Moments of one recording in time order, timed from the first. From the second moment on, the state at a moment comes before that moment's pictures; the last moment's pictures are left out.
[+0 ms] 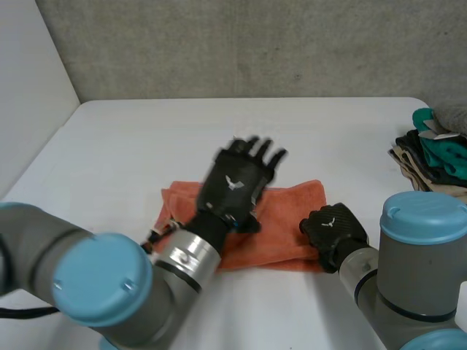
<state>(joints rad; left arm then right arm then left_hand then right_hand) 3.91 -2.02 -1.74 3.85 -1.52 3.41 2.11 -1.19 1.80 -0.14 1.62 2.66 0.19 0.21 0.21 0.20 0.05 1.09 1.17 1.19 1.19 1.00</state>
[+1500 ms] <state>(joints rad) 4.23 -1.80 -1.79 3.90 -1.65 3.43 2.34 -1.22 1.62 -0.30 1.60 2.66 0.19 0.21 0.21 0.20 0.05 0.22 0.21 0.21 0.20 0.05</state>
